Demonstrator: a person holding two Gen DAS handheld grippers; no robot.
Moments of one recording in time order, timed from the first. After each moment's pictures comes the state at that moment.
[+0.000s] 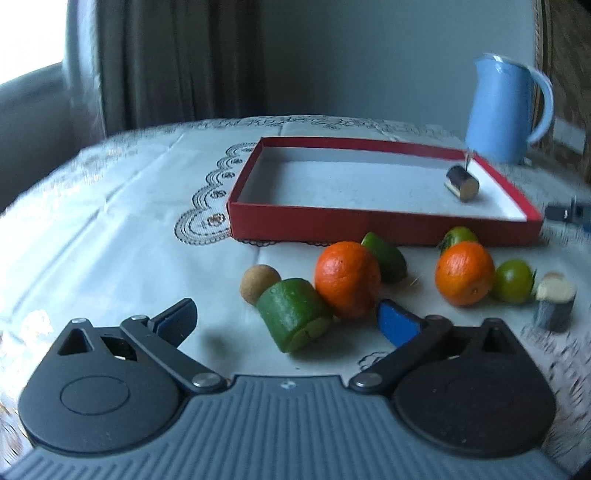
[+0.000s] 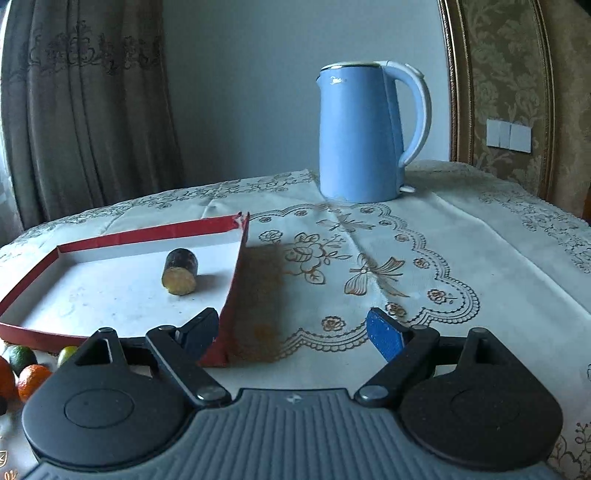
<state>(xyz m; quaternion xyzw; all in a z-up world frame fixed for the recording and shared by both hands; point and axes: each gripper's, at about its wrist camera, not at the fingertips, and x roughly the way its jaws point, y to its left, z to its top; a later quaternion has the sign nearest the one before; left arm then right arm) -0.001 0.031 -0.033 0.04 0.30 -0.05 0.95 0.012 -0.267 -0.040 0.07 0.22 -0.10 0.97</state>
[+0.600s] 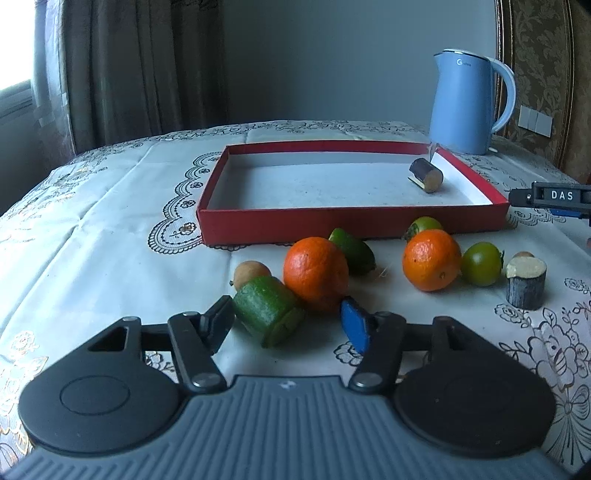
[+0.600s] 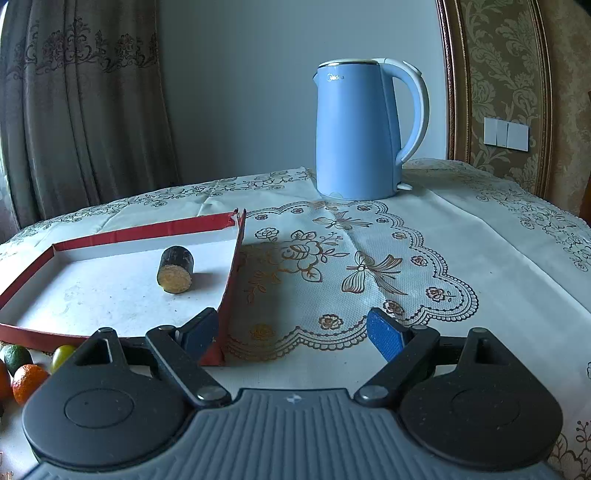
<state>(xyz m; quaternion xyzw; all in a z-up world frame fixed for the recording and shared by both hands) -0.011 0.029 -0.032 0.05 0.29 -0.10 0.95 0.015 -0.267 -0.042 0.07 0.23 -0.11 0.97</state>
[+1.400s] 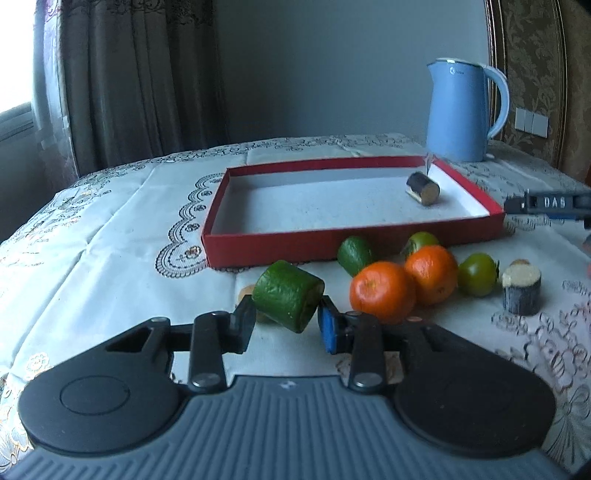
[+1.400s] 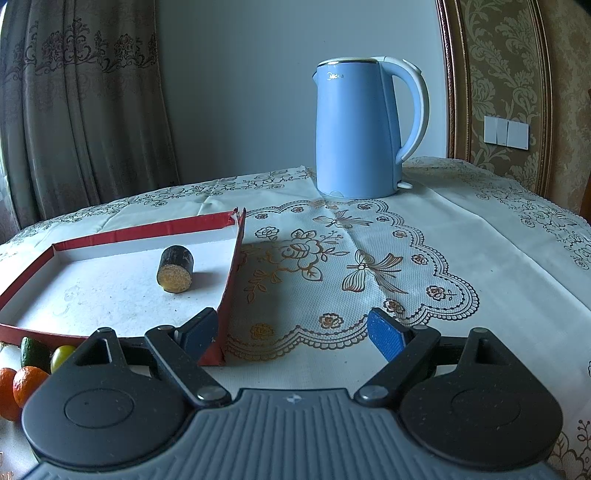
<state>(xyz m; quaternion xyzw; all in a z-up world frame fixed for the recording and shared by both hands) -0.014 0.028 -0.019 0.06 0.26 -0.10 0.96 0.015 -0.267 -0.042 0.07 0.23 -0.10 0.97</state>
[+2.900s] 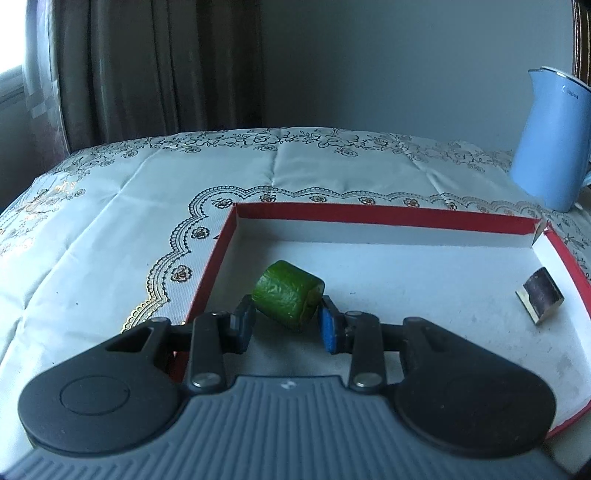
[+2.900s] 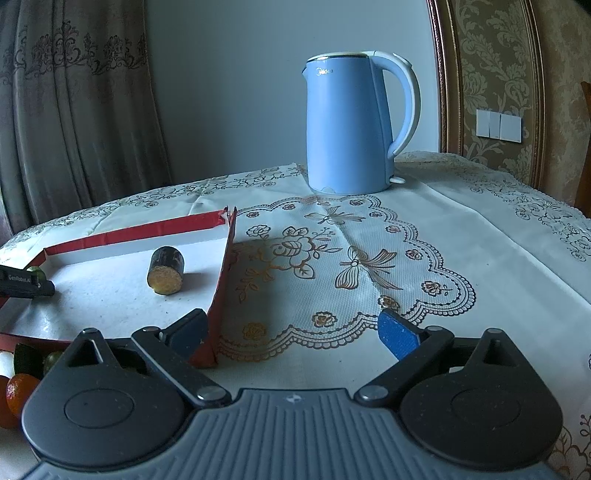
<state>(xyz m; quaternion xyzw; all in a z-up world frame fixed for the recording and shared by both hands) 0.180 0.009 -0.019 0.02 0.33 -0.04 0.94 0.017 -0.271 -0.045 0.08 0.23 -0.12 0.96</state>
